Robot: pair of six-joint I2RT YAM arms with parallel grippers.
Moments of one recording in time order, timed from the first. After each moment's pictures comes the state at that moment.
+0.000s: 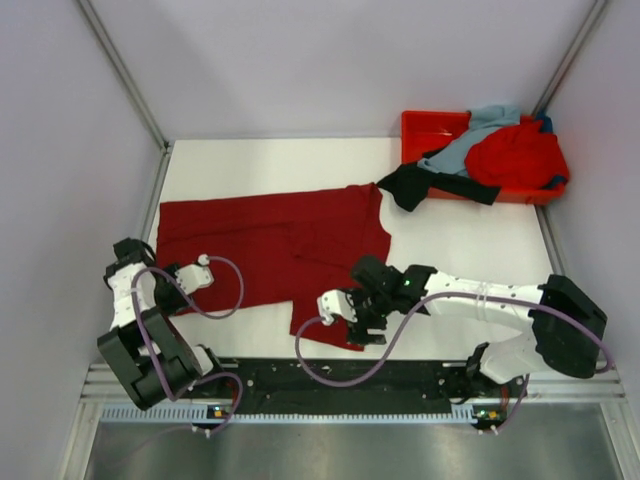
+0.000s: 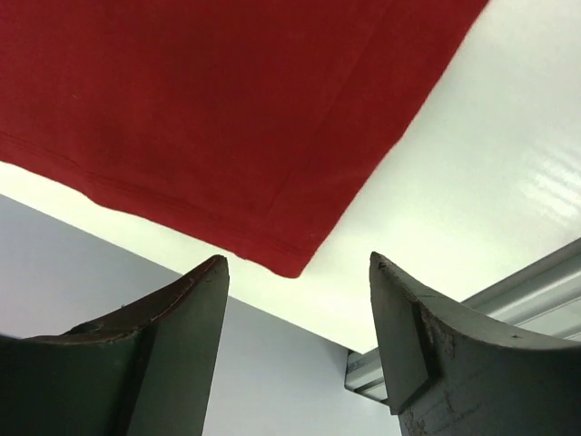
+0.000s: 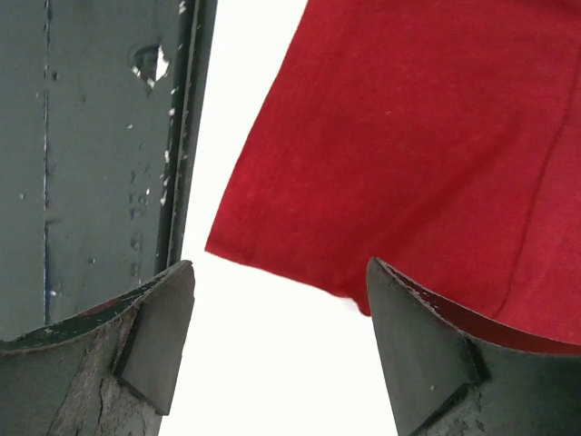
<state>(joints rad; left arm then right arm) 0.57 1.23 0.76 -0.88 0.14 1.62 1.03 1.38 0.83 -0.51 -0.40 -0.61</state>
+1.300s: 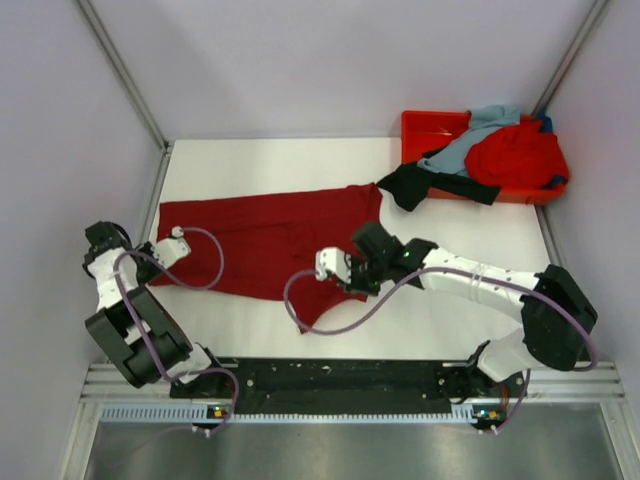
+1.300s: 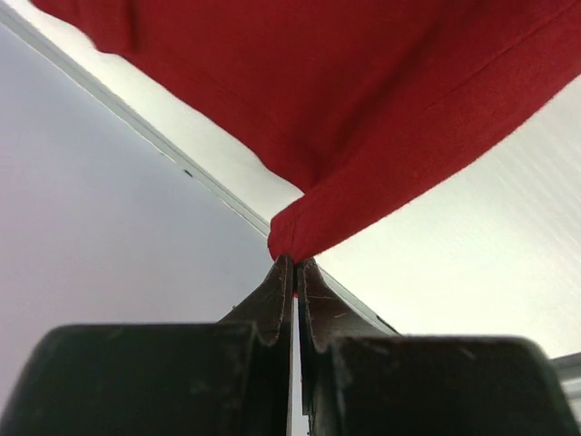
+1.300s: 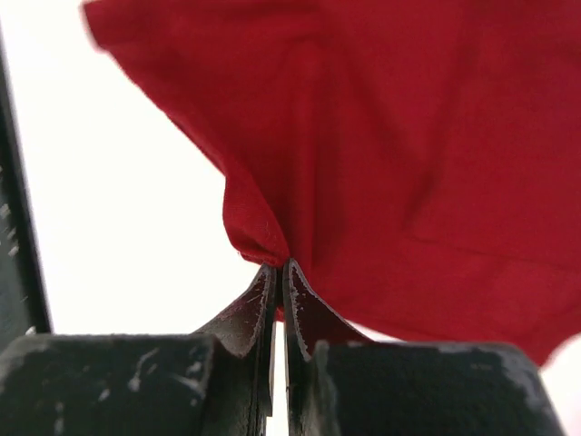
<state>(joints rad) 0.68 1.36 0.89 -0.73 0.23 1.61 0.92 1.46 0.95 -0.50 -0.28 -0.61</state>
